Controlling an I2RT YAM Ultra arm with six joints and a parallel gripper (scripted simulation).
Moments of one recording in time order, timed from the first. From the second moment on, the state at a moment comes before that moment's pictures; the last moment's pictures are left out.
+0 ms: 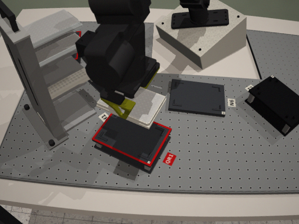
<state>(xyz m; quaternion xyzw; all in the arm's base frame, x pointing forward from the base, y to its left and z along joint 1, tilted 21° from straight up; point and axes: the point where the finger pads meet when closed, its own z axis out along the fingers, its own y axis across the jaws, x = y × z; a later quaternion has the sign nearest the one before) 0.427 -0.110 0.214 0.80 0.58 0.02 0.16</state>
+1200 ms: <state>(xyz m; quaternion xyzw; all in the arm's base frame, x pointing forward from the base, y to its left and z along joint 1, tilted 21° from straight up) 0.446 -0.121 0.176 0.80 0.58 0.03 0.18</state>
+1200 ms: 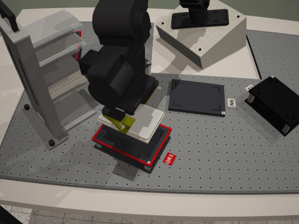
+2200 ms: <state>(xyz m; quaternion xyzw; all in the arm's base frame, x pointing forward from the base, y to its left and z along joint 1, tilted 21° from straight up) 0.445 -0.121 0.175 0.80 0.58 0.03 0.18</state>
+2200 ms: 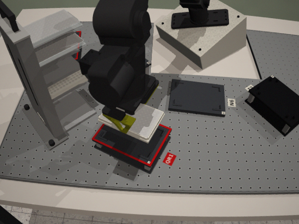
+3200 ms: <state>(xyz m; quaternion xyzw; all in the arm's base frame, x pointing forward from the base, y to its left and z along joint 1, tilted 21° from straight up) 0.448 -0.125 0.163 0.80 0.58 0.03 0.18</state>
